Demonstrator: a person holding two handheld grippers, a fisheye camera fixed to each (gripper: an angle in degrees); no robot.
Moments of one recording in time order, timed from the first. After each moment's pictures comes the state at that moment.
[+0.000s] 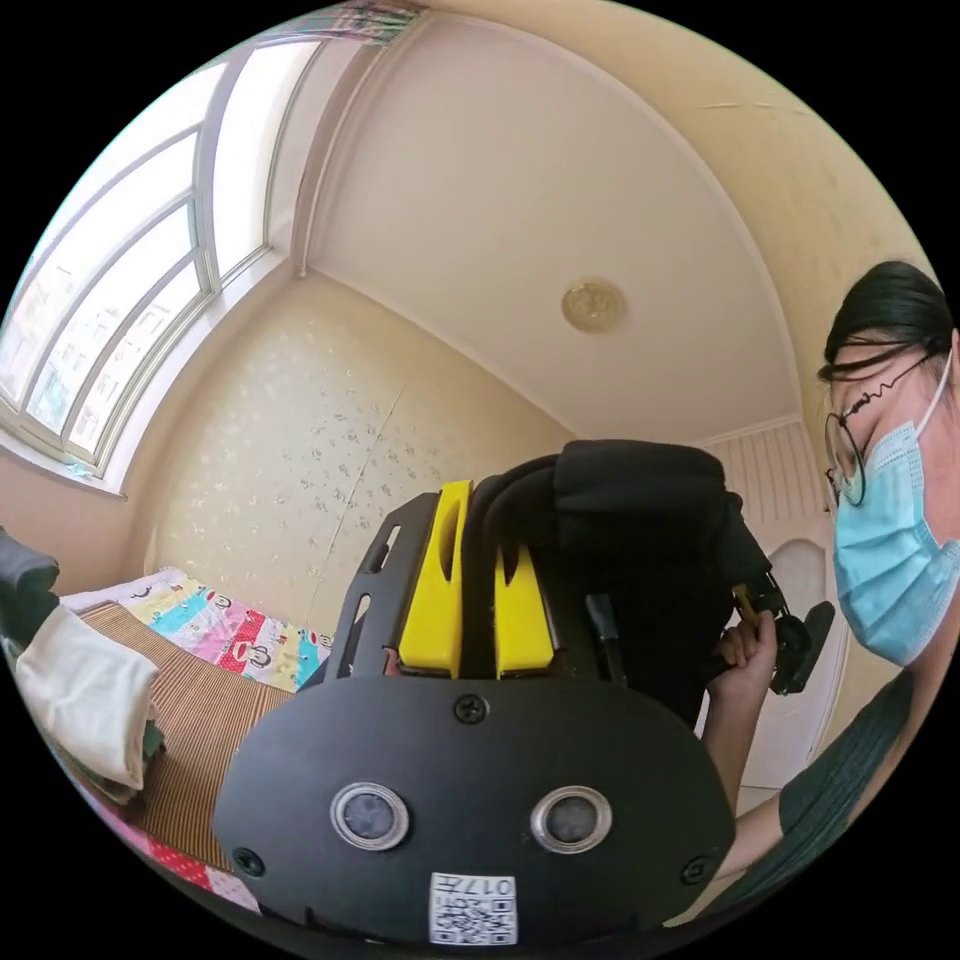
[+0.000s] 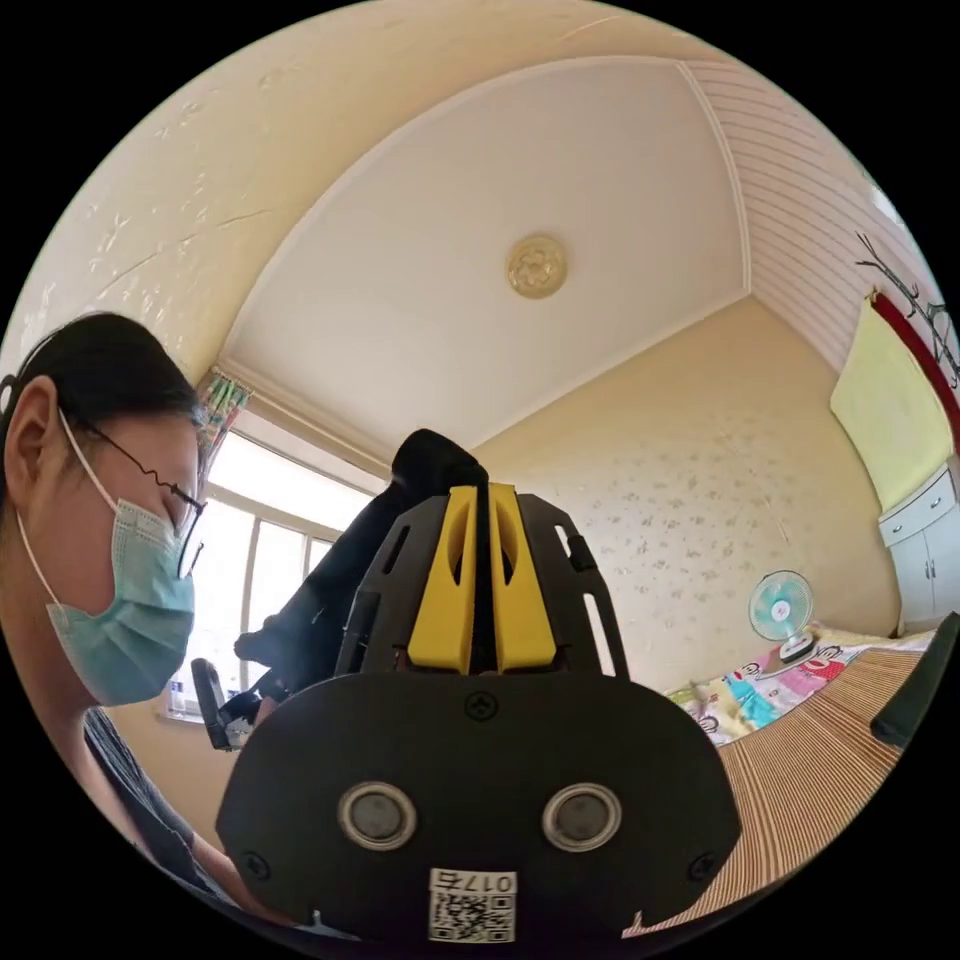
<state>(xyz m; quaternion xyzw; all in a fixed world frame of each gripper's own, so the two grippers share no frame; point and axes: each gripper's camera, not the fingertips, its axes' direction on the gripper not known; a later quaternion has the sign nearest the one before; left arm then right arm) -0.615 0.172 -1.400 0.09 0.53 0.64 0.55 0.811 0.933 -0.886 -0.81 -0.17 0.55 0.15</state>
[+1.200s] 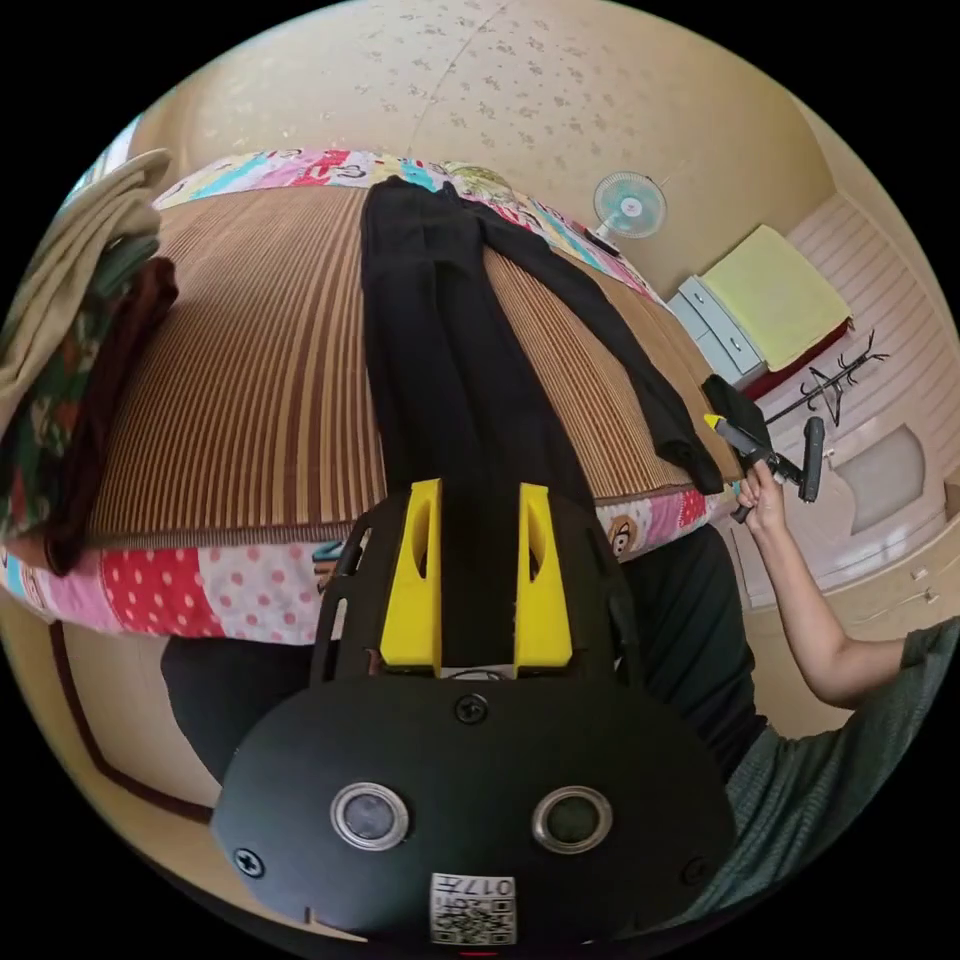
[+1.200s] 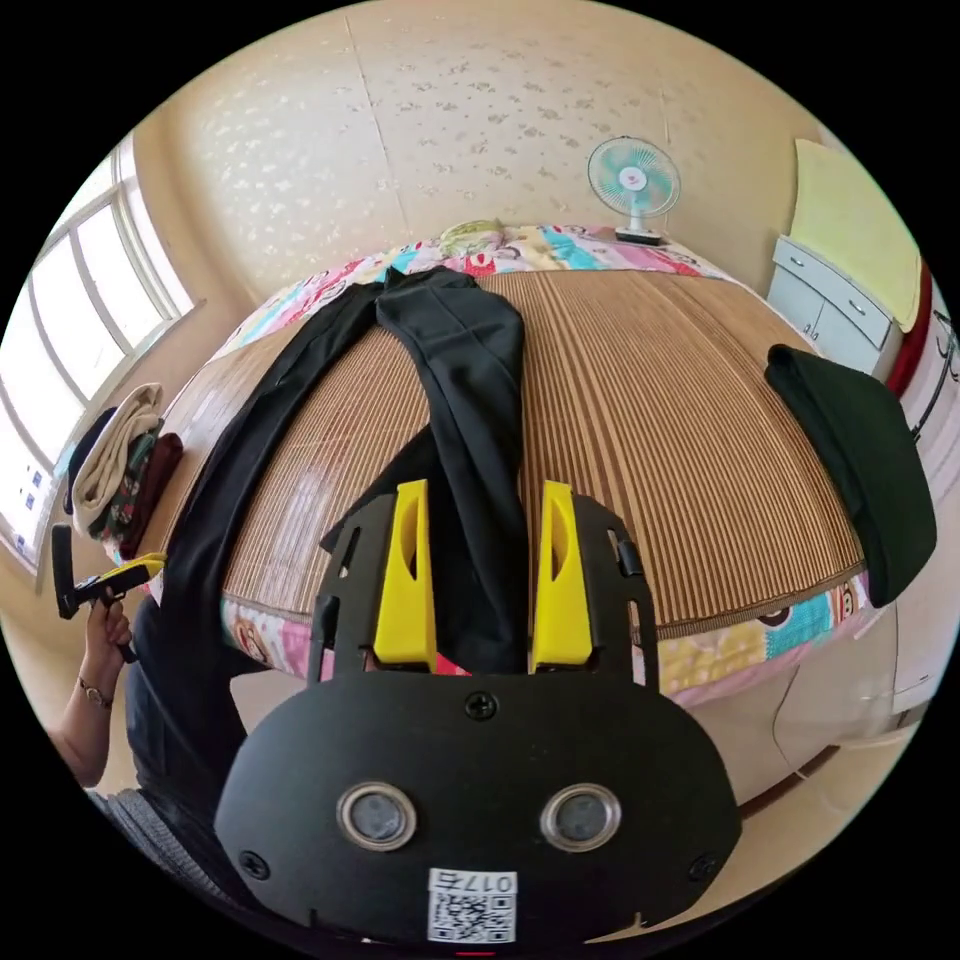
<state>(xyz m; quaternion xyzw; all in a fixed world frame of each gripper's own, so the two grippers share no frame) -0.742 0.123 -0.833 -0.25 -0.02 0.72 0.64 0.829 0.632 -1.419 -0.84 -0.39 0.08 -0.38</state>
